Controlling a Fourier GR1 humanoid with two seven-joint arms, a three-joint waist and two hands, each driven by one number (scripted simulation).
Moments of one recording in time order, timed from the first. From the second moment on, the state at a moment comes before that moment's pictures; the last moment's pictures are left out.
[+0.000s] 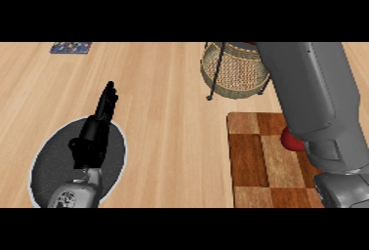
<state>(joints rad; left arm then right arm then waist) -0.14 0.03 -0.09 -1.58 -0.18 0.18 0.06 -1.25 -0.14 -0.13 -0.95 1.08 0.24 0.82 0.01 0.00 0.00</state>
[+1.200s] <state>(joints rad) -0.11 0.04 -0.05 -1.57 -0.16 0.17 0.05 -0.90 -0.29 -0.53 -1.46 0.72 0.07 0.85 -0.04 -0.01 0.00</state>
